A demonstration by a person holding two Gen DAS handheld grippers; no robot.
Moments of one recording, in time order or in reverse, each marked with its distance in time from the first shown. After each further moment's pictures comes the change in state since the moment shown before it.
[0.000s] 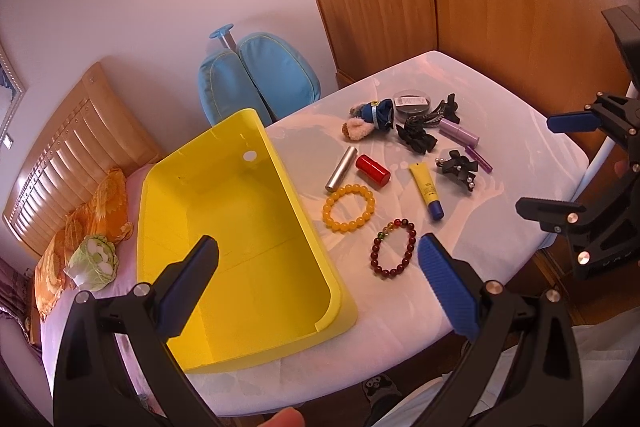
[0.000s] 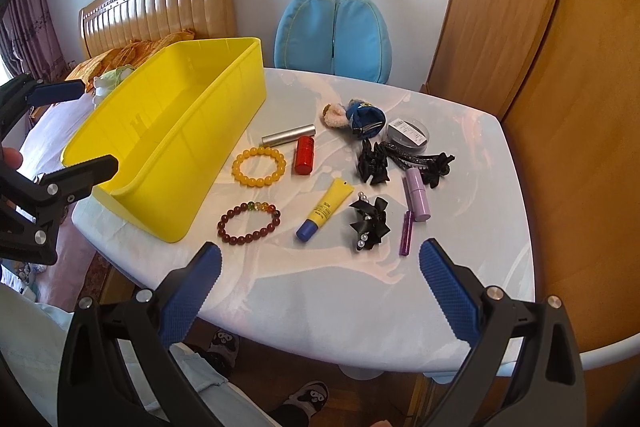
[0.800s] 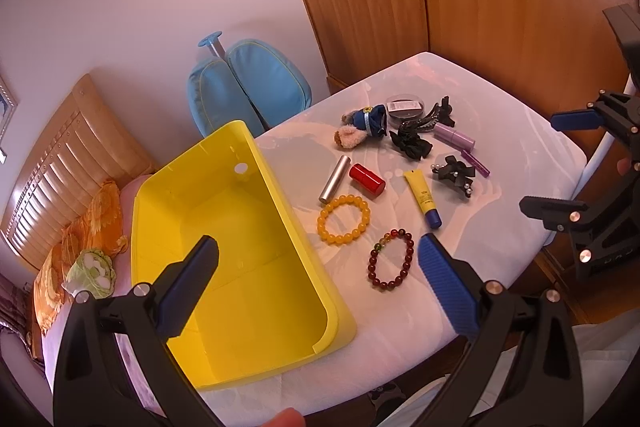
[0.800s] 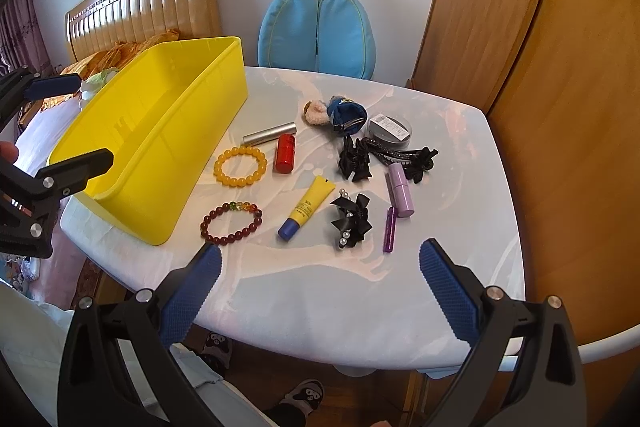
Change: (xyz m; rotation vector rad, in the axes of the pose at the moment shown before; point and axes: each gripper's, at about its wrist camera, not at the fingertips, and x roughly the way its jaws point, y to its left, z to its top) left arm 0.009 -0.008 0.011 0.032 -0.014 -0.012; right arm 0.006 -0.013 0.003 0.037 0.002 -0.040
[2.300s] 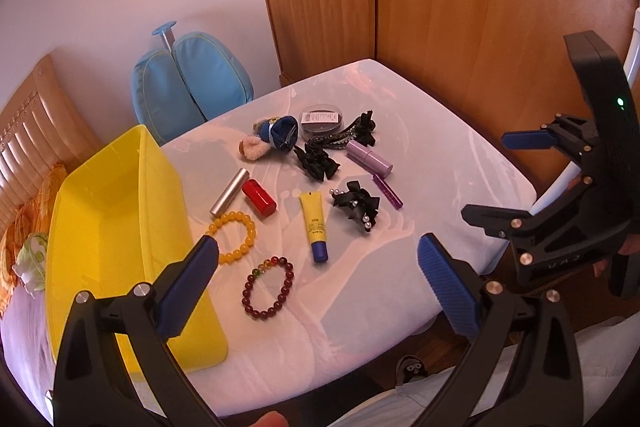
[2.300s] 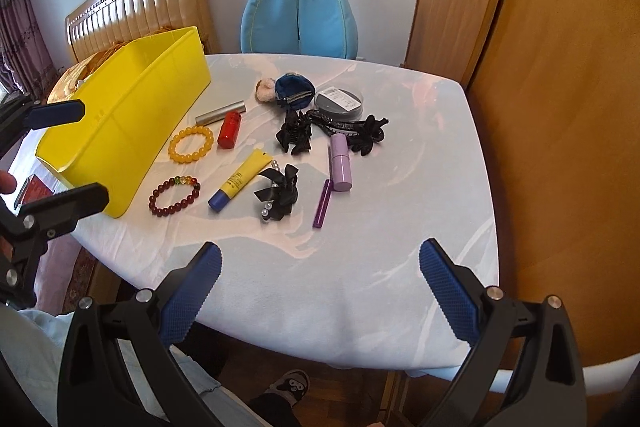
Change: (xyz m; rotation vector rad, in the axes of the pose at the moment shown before) left arm 0.027 -0.100 0.032 -0.085 0.029 -0.163; right arm 0.022 -0.102 -0.031 0.036 0.034 0.040
